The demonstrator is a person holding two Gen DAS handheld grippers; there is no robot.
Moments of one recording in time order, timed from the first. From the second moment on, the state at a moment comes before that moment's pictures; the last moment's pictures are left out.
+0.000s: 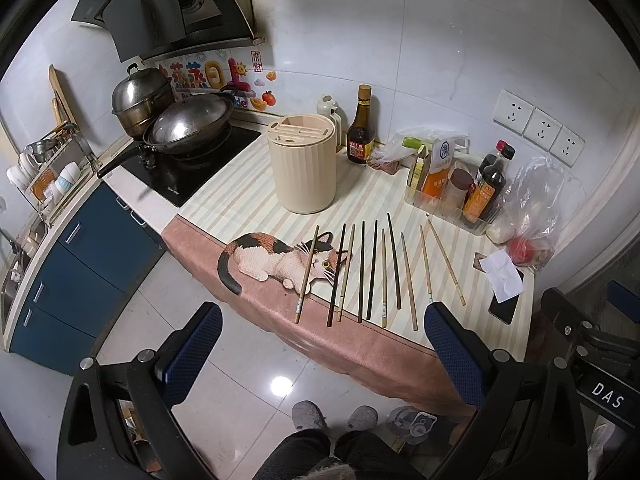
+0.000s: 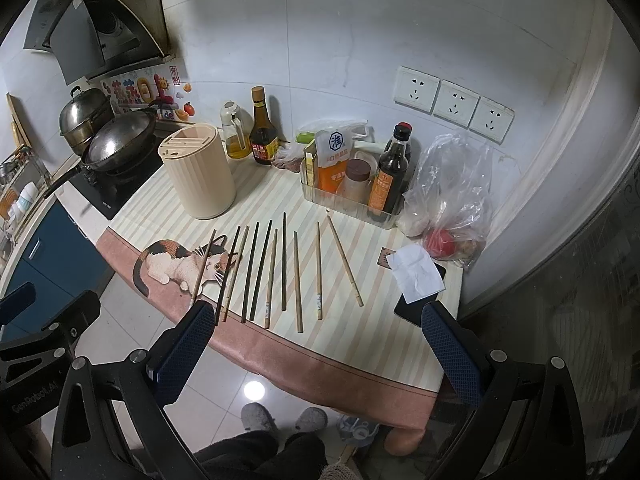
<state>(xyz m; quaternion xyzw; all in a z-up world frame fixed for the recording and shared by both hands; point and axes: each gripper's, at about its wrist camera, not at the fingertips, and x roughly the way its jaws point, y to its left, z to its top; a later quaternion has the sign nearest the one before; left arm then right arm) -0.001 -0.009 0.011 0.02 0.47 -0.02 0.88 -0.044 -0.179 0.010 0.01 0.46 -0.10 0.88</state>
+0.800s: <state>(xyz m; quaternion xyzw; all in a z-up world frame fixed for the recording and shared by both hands) 0.003 -0.011 0.001 0.02 0.48 -0.02 0.88 -0.039 -0.180 0.004 0.01 0.47 -0.11 0.88</state>
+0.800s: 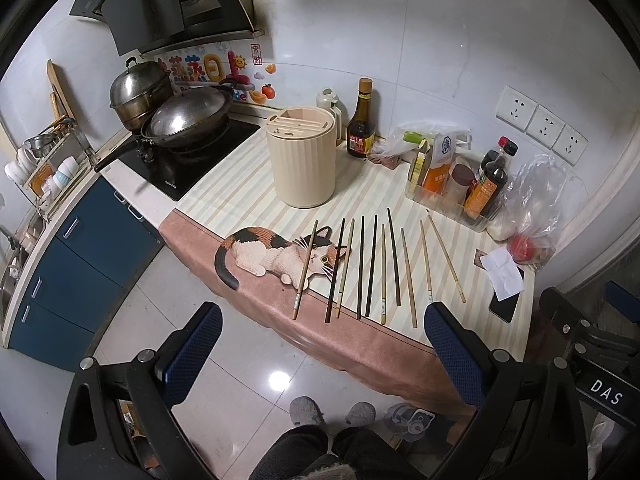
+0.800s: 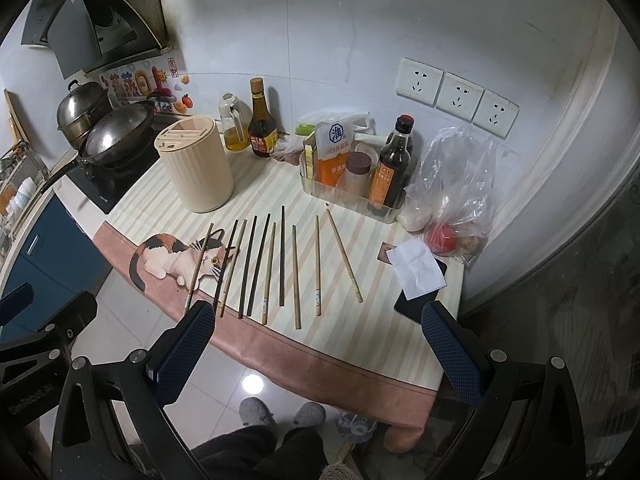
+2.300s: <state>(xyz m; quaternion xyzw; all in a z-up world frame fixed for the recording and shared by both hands) 0.006 -0.010 0.001 0.02 0.48 -0.02 0.88 -0.035 -0.182 0.007 0.01 0.47 -0.11 0.88</state>
